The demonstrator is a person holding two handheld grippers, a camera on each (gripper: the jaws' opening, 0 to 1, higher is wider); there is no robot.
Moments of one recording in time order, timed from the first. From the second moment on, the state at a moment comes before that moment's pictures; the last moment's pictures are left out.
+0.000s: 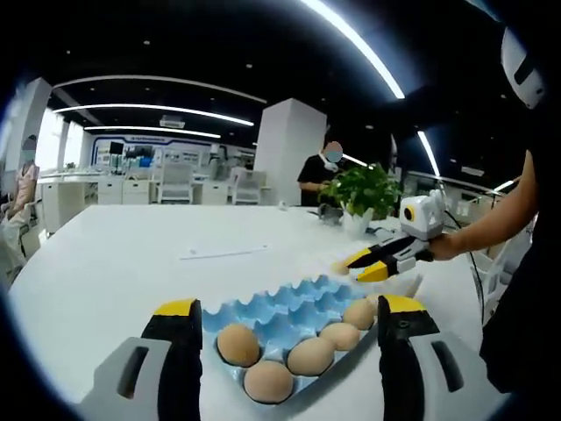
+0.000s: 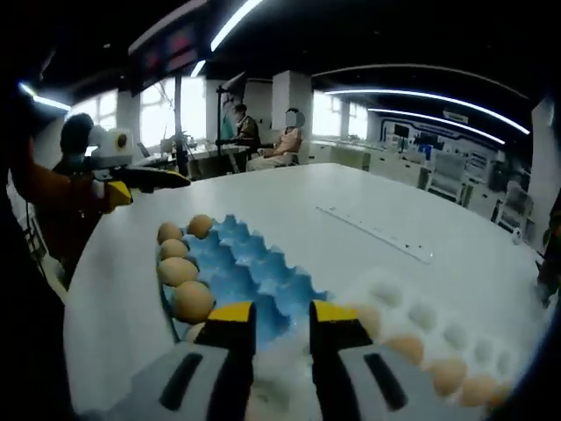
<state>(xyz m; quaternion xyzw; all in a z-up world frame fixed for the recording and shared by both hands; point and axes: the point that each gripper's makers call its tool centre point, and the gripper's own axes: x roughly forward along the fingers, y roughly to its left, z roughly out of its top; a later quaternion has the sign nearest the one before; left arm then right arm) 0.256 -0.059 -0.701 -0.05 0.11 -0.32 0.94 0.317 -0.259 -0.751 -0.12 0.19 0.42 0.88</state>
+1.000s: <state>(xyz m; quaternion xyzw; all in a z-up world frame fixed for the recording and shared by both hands) 0.256 -0.066 -0.695 -0.05 0.11 -0.33 0.94 0.325 -0.333 -0.781 -0.15 0.28 0.43 0.85</state>
